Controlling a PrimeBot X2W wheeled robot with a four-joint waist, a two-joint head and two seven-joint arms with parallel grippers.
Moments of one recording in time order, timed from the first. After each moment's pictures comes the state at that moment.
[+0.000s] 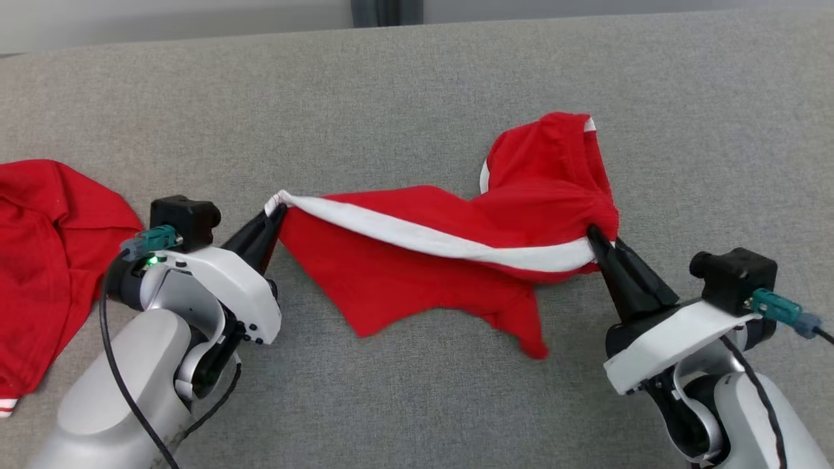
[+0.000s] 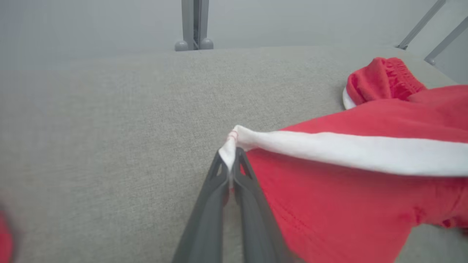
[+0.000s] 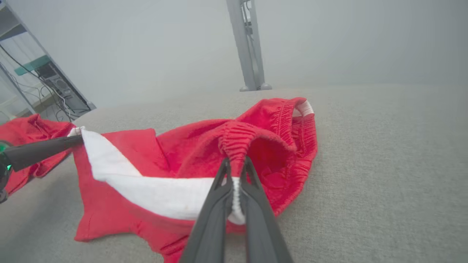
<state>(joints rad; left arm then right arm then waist) -0.56 0.38 -0.62 0.40 -0.75 0.03 0.04 -0.25 -0.11 0.23 0.06 0.38 0.13 0.07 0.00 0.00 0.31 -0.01</state>
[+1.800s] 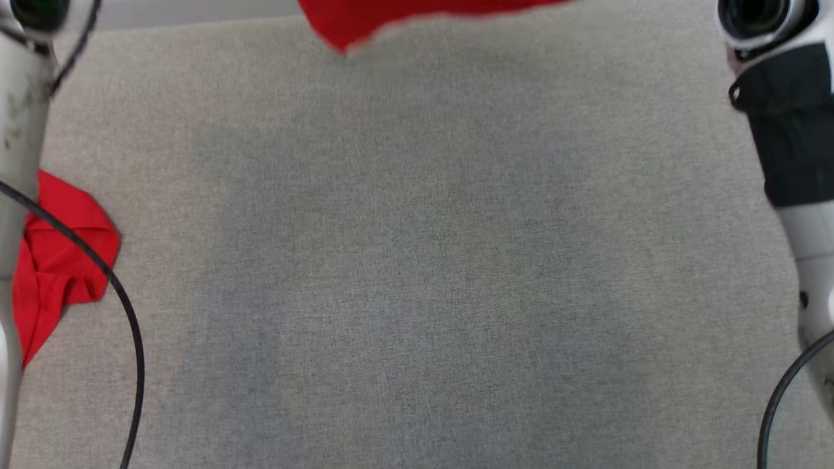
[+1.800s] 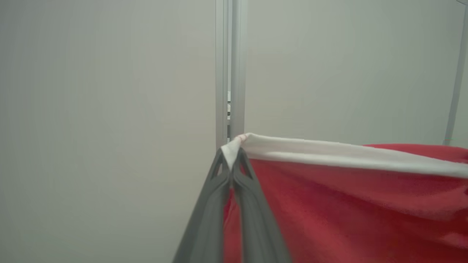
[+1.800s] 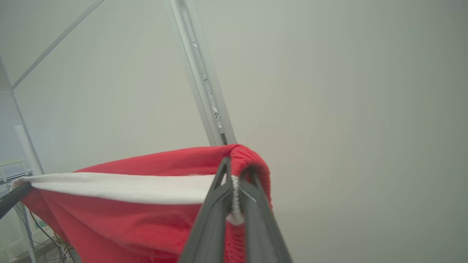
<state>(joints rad) -1.31 0.34 -0.46 0.63 -0.70 -0.02 -0.12 -1.33 -0.09 0.30 0.75 0.68 0.13 -0.20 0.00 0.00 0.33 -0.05</state>
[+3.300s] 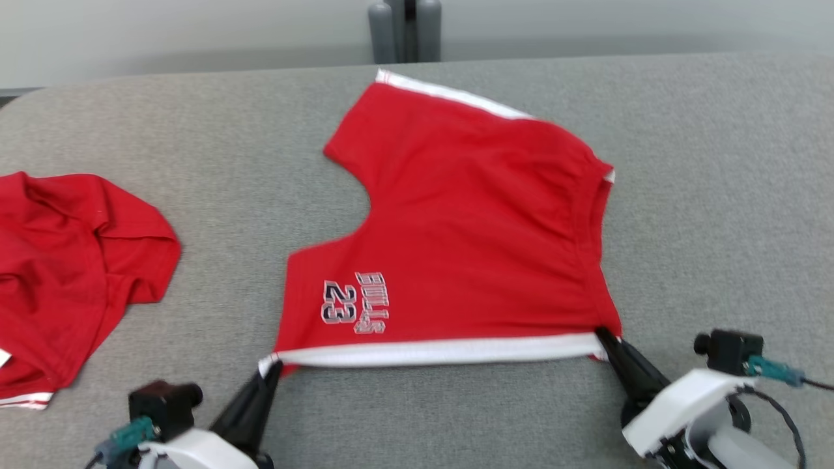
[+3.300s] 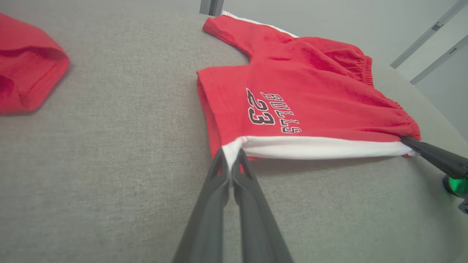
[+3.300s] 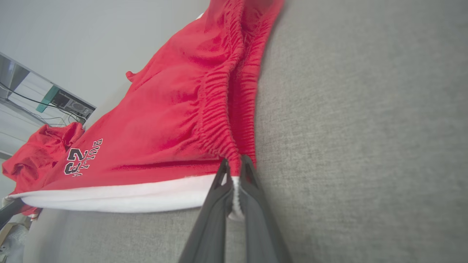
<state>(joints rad) -0.02 0.41 -0.44 0.03 -0.73 0.09 -0.03 -0.38 -0.34 0.75 0.57 1.14 0.13 -0.27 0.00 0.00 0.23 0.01</state>
